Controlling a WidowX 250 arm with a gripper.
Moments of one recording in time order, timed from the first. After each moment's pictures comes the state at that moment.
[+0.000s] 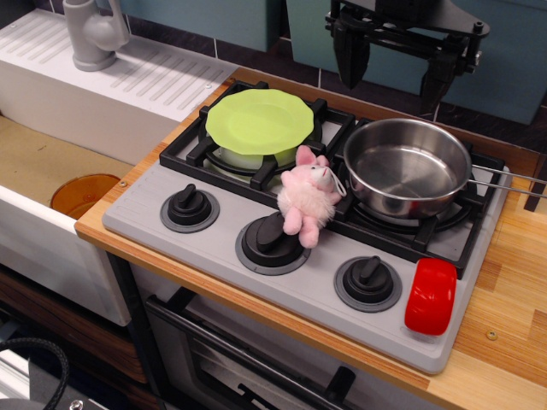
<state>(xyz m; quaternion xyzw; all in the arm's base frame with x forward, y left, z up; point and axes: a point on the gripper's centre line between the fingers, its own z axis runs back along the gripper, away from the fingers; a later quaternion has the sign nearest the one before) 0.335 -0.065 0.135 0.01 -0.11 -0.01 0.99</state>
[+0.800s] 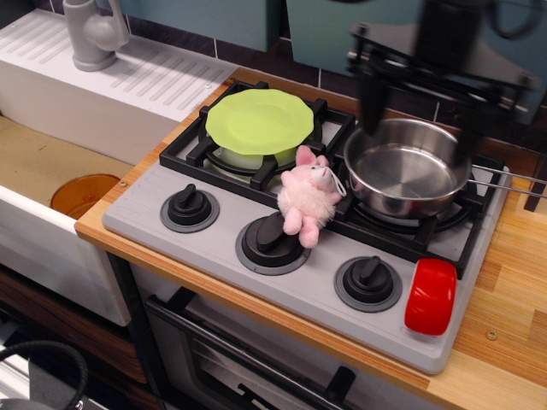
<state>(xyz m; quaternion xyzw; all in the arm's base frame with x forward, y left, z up) 0.291 -0.109 0.134 0.03 -0.07 0.02 1.00</state>
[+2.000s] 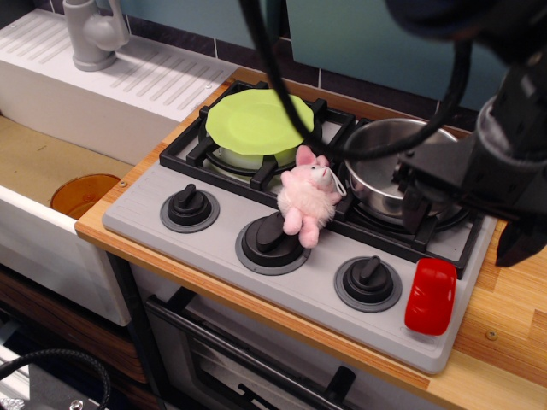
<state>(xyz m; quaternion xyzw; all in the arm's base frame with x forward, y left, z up) 0.268 -0.149 0.085 0.03 -0.16 0.04 0.99</state>
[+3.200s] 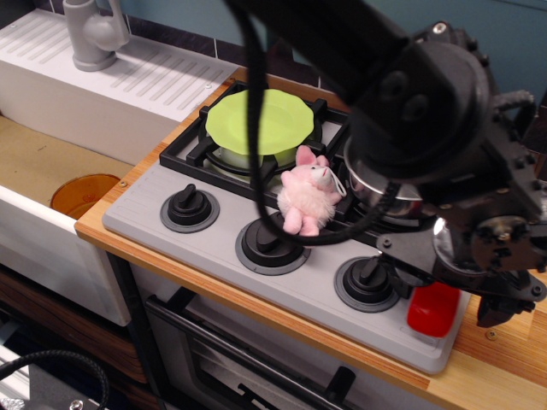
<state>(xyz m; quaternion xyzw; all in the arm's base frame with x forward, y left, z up) 0.268 -0.148 0.020 -0.01 -0.19 0.05 0.98</state>
